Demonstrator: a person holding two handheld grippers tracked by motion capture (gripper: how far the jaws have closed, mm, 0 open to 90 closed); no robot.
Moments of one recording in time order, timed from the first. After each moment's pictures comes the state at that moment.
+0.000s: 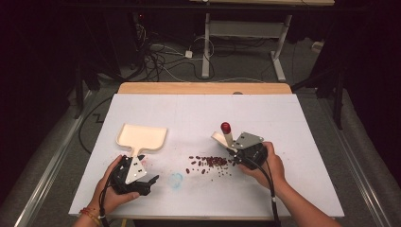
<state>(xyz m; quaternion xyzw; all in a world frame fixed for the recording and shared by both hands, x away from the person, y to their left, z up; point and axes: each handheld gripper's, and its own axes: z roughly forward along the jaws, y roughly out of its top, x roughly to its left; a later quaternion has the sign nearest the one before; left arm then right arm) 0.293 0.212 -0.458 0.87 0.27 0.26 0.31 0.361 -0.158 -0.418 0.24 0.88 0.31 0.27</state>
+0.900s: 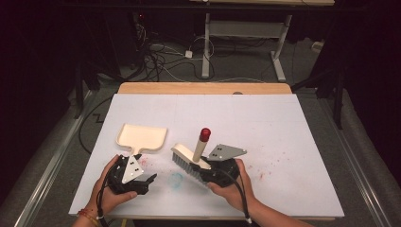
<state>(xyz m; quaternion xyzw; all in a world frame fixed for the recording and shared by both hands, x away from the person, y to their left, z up) 0.291 0.218 -0.455 0.87 0.28 0.27 0.31 0.311 -0.083 -0.414 0.27 0.83 0.47 0.13</state>
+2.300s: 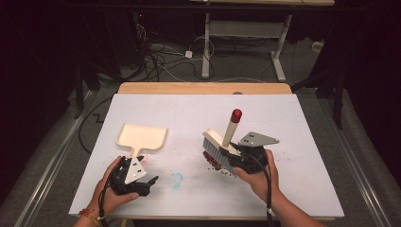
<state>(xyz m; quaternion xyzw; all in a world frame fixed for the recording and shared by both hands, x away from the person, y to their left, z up) 0.291 0.214 -0.459 0.87 0.28 0.26 0.31 0.336 -0.157 -0.397 0.34 0.80 0.45 0.19</state>
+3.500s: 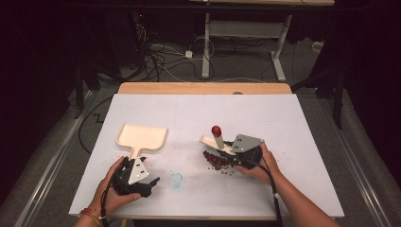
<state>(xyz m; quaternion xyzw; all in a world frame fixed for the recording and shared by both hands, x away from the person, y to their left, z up) 0.292 0.208 -0.462 0.88 0.26 0.25 0.29 0.371 -0.157 -0.435 0.14 0.87 0.40 0.24</state>
